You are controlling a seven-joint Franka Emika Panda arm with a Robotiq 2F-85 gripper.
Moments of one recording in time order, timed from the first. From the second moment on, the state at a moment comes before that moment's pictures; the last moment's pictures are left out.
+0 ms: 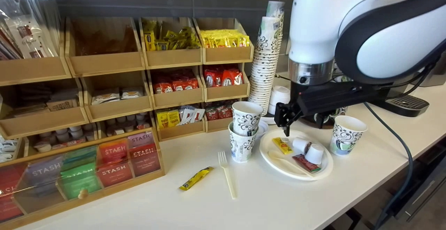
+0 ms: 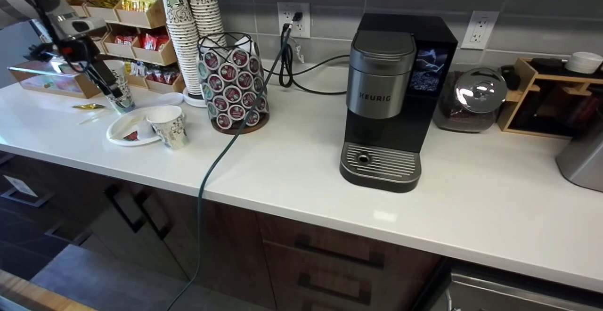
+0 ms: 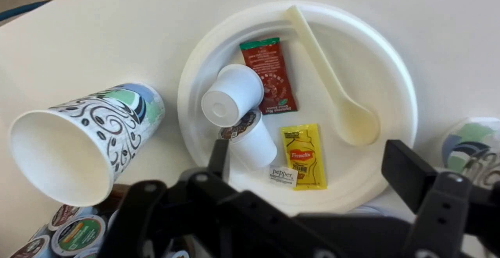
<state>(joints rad) 0.16 0.25 0.22 -2.12 -0.40 2.29 0.95</state>
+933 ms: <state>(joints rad) 0.24 0.44 0.08 -1.98 -0.41 2.30 0.89</state>
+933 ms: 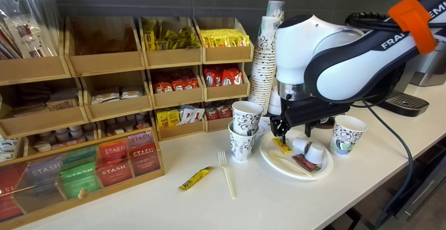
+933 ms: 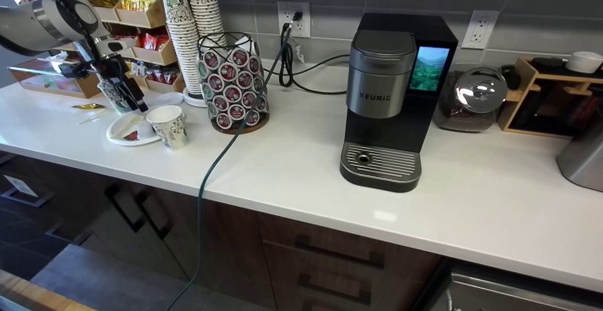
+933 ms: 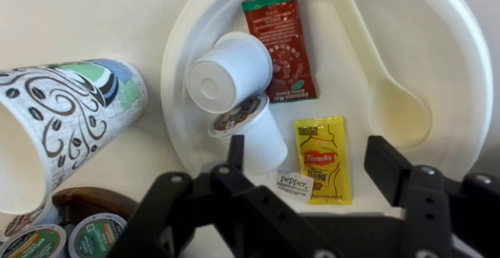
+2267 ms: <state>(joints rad) 0.31 0.59 0.02 -1.82 -0.34 2.30 0.75</state>
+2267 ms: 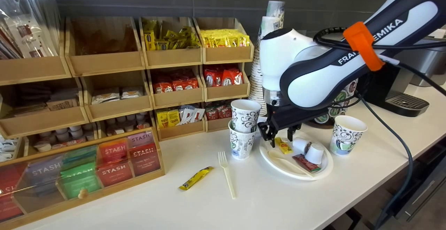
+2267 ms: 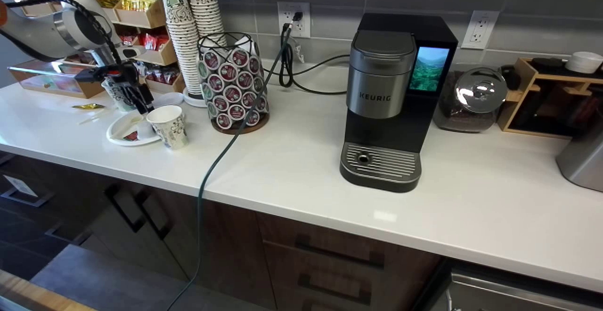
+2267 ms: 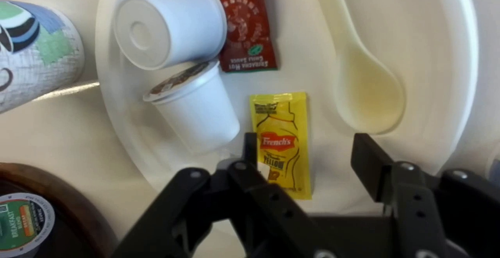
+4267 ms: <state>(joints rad) 0.30 0.66 -0.01 -1.75 -0.26 2.27 0.62</state>
